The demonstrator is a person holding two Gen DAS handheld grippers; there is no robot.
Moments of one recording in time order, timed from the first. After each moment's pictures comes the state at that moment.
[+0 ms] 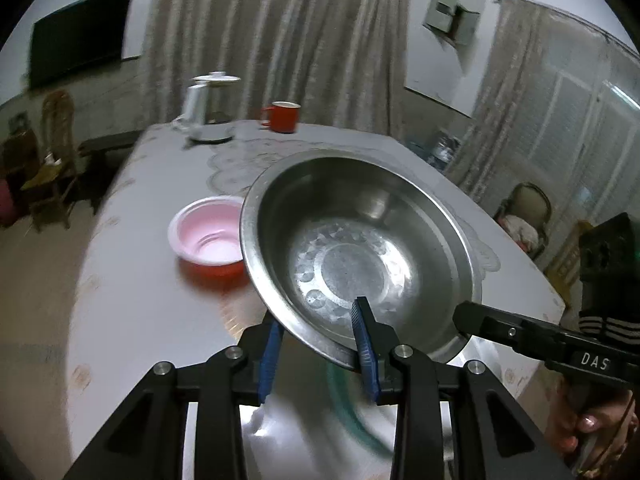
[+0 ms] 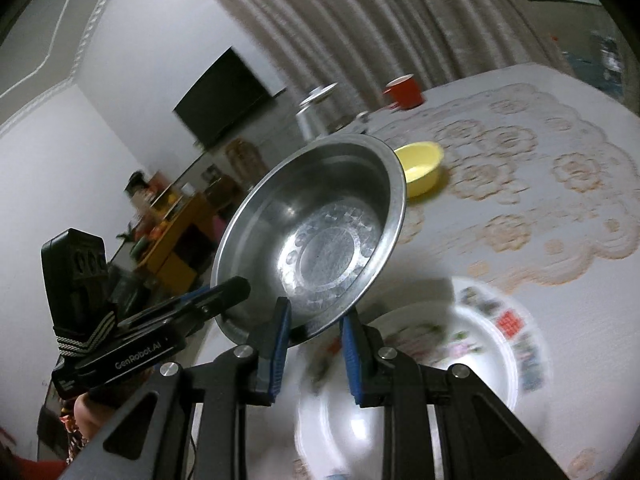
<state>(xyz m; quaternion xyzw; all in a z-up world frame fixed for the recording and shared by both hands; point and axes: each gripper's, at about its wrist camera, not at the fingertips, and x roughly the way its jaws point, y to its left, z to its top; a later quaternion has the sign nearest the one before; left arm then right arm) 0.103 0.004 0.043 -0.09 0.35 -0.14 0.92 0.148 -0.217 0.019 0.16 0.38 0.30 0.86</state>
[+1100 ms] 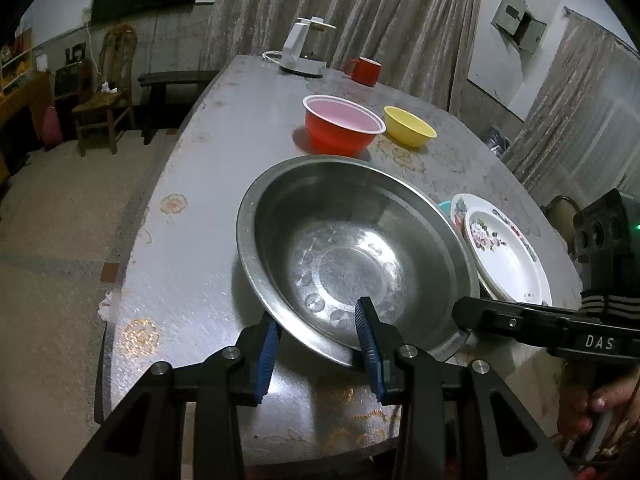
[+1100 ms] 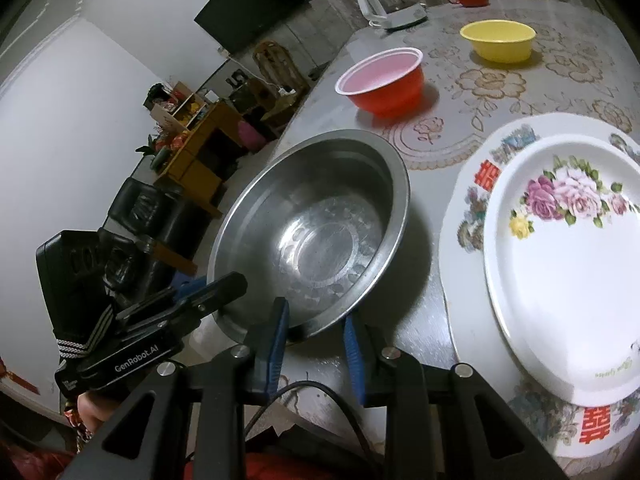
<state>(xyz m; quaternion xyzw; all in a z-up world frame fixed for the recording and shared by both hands) 0.009 0.081 -0.037 -0.14 0.41 -0.06 0.90 0.110 -0.122 -0.056 0.10 0.50 0.36 0.78</state>
